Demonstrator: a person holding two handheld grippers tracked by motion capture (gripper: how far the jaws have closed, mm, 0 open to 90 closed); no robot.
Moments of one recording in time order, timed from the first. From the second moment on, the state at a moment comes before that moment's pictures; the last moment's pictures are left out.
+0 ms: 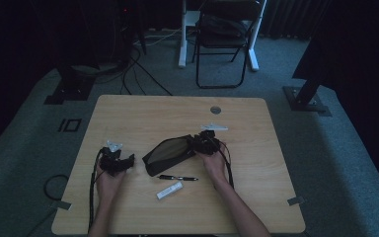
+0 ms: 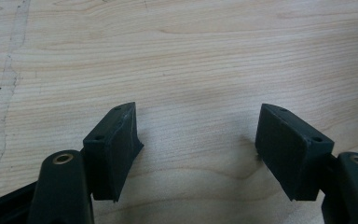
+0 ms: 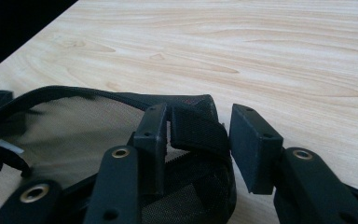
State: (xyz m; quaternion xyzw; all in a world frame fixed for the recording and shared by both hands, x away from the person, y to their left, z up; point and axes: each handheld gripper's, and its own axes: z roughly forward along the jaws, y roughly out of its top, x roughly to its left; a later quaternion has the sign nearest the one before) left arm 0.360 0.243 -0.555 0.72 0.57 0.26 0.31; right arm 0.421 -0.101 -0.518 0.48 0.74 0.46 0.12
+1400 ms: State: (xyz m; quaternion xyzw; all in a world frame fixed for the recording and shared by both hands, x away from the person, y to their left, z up) left arm 0.350 0.239 -0.547 0.73 0.55 0.24 0.32; right arm 0.380 -0.190 -0.497 0.43 0.77 0.41 0.23
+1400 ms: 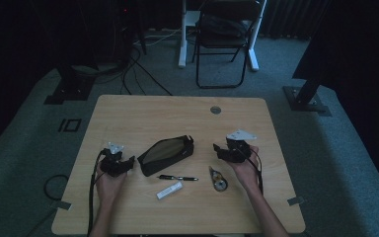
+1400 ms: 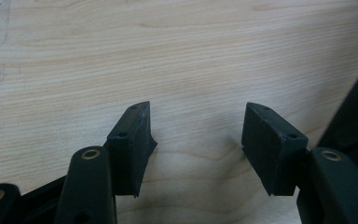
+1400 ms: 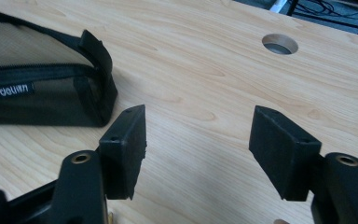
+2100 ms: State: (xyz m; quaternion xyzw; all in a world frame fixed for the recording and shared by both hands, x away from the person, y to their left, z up) left arm 0.312 0.235 -0.510 0.73 0.50 0.27 0.39; right arm 0.381 -0.203 -0.520 0.43 0.79 0.37 0.23
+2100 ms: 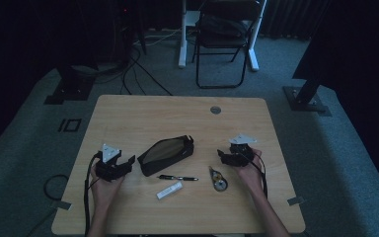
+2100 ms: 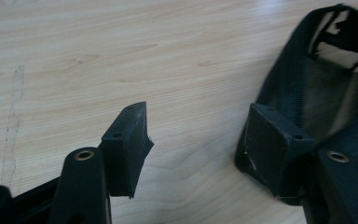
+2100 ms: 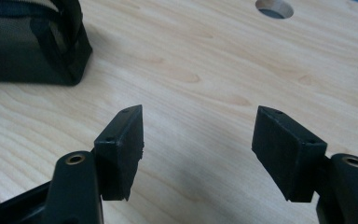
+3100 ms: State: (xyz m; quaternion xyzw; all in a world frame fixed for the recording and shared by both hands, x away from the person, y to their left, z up) left arm 0.269 0.189 -0.497 0.76 0.42 0.25 0.43; right arm 0.392 -0.236 -0.552 0.47 0.78 0.35 0.21
